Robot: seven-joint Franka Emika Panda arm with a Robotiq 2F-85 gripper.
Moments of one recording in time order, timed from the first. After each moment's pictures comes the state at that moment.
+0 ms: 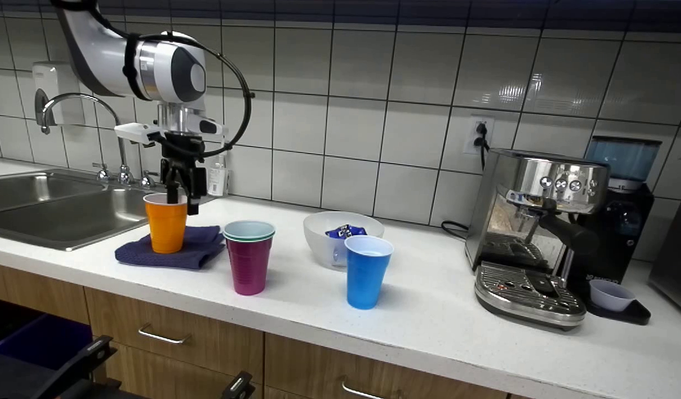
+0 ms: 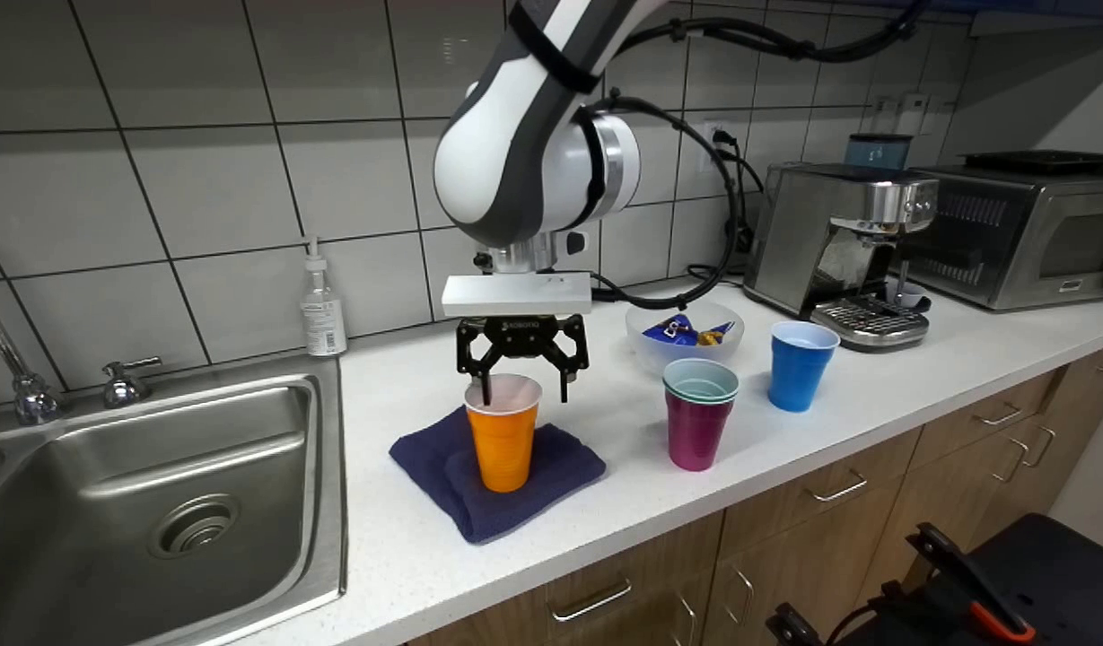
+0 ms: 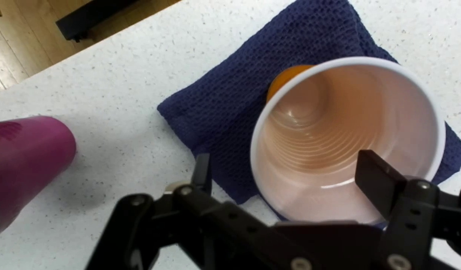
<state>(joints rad) 0.22 0.33 0.13 -2.17 -0.02 2.44 0.74</state>
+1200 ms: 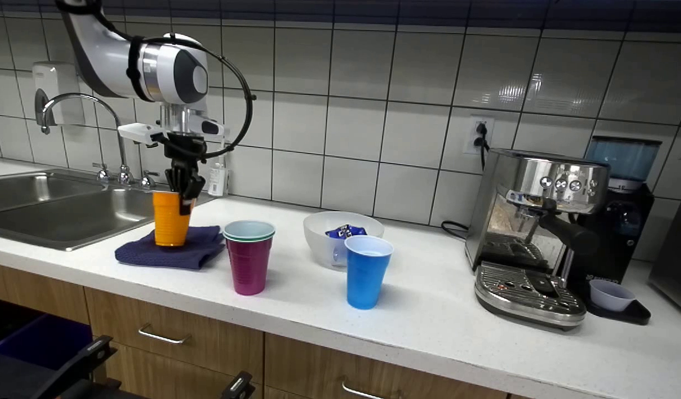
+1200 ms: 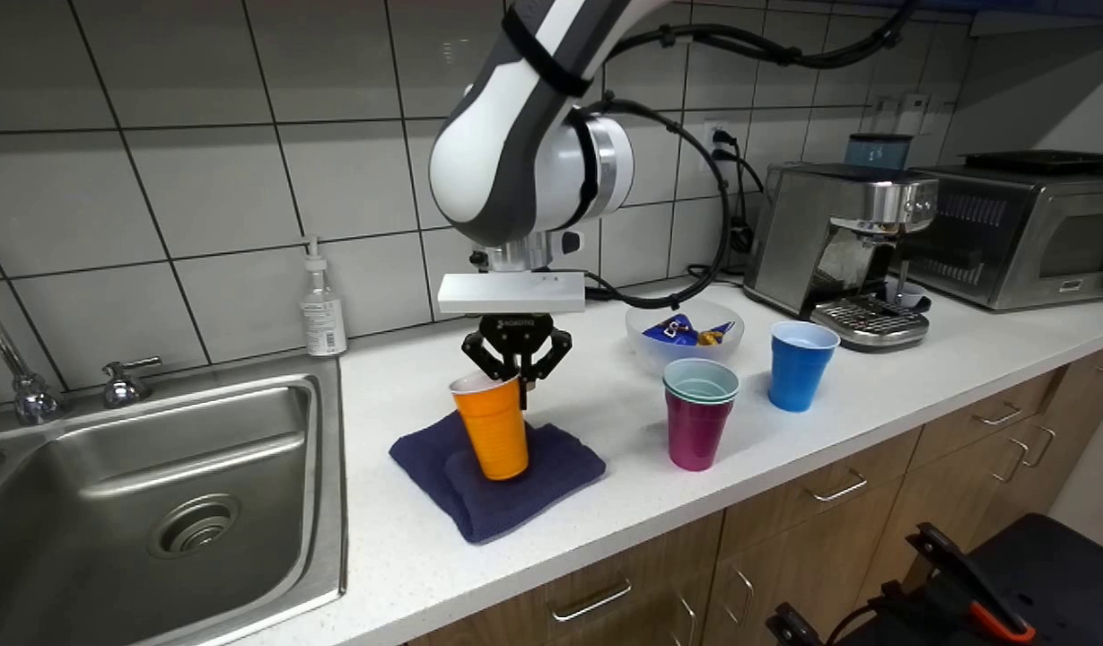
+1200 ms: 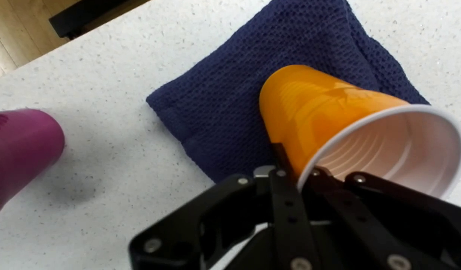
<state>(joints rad) 0.22 0.34 0.13 -2.14 -0.02 2.44 0.74</state>
